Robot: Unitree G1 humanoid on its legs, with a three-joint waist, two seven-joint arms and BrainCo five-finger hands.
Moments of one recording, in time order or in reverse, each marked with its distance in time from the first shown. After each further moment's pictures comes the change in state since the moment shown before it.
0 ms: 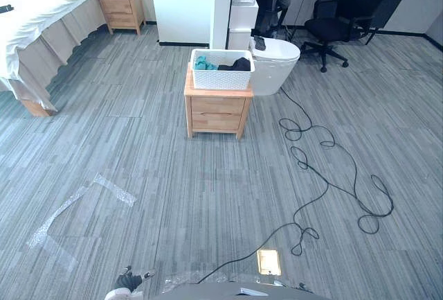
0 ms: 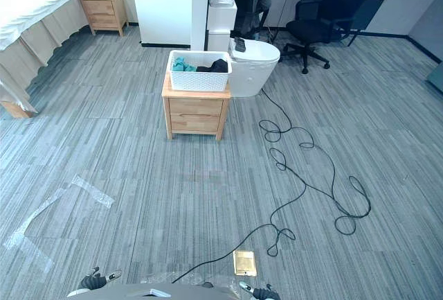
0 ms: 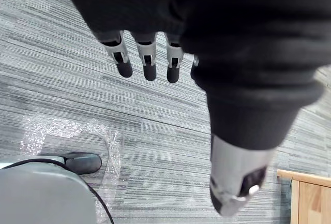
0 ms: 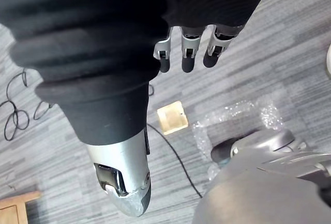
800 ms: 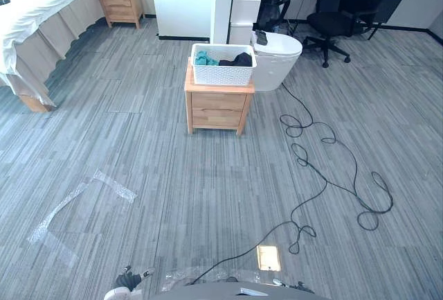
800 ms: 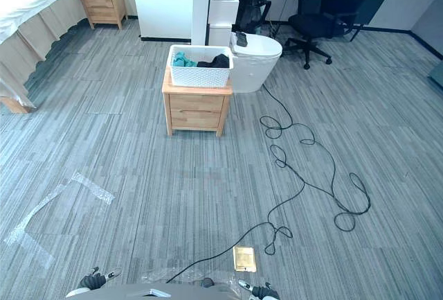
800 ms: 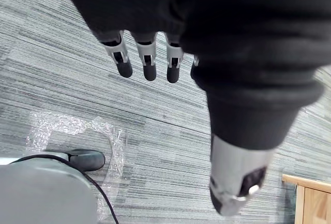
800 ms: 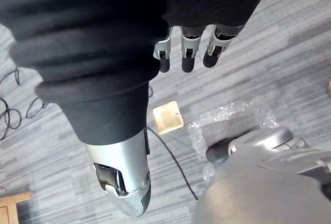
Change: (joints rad) left arm -0.012 0.003 0.006 0.018 -0.034 0.001 -0.013; right arm -0.026 -0.006 -0.001 0.037 0.000 0.000 0.001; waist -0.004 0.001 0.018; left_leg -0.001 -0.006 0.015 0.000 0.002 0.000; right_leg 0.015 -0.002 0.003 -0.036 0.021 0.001
